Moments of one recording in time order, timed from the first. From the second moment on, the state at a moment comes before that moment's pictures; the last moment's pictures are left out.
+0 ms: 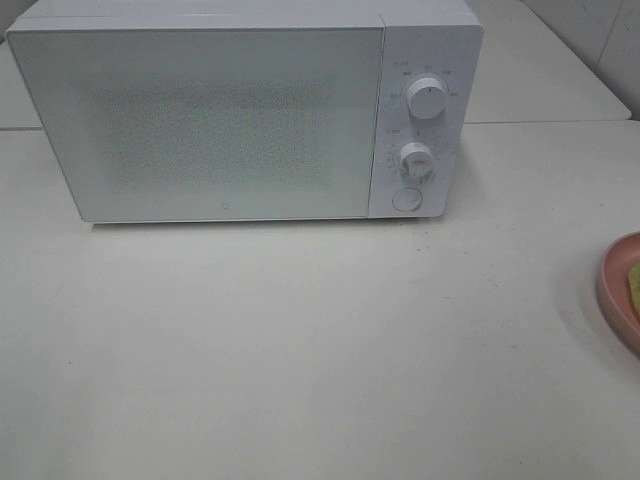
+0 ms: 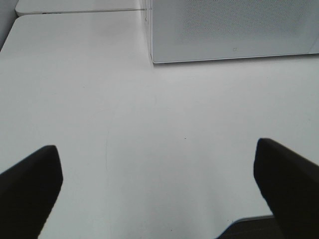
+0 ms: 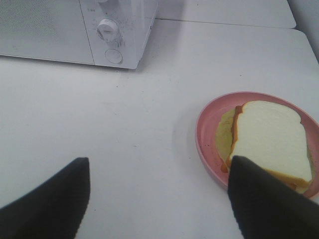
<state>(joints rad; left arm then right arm) 0.00 0.00 -0.52 -0.13 1.08 0.09 0.15 0.00 -0.50 0.00 1.00 0.00</state>
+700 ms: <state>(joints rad) 0.00 0.00 -0.52 -0.13 1.08 0.09 0.15 0.00 -0.50 -0.01 1.00 0.00</state>
